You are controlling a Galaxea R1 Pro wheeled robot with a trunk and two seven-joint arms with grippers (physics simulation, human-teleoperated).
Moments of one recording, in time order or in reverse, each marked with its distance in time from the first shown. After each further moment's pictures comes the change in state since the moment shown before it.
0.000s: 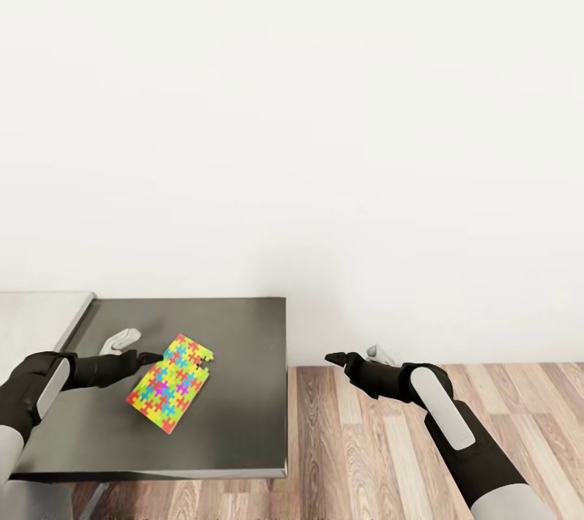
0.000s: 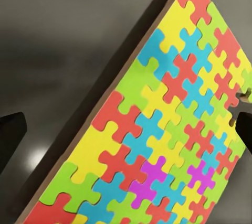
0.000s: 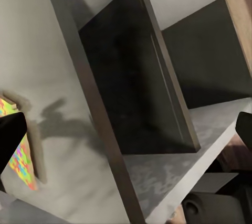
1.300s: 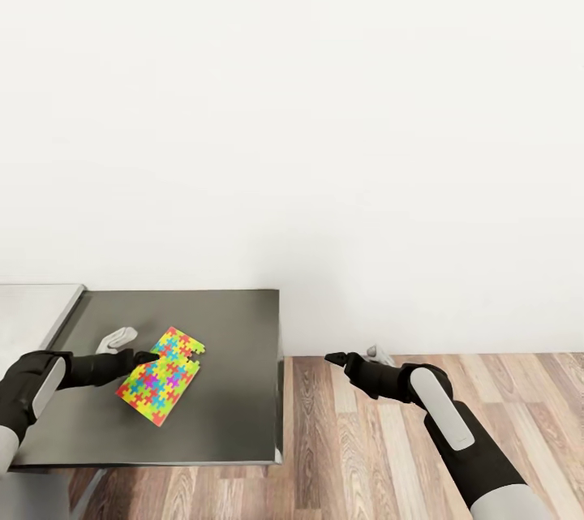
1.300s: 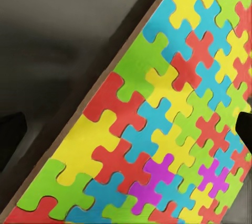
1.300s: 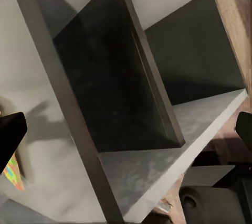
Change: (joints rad) left arm -0.001 0.015 -0.003 -0.004 -0.002 -0.006 0.000; right arm 0.001 0.003 -0.001 0.002 0.001 -0.008 0.000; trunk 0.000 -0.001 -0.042
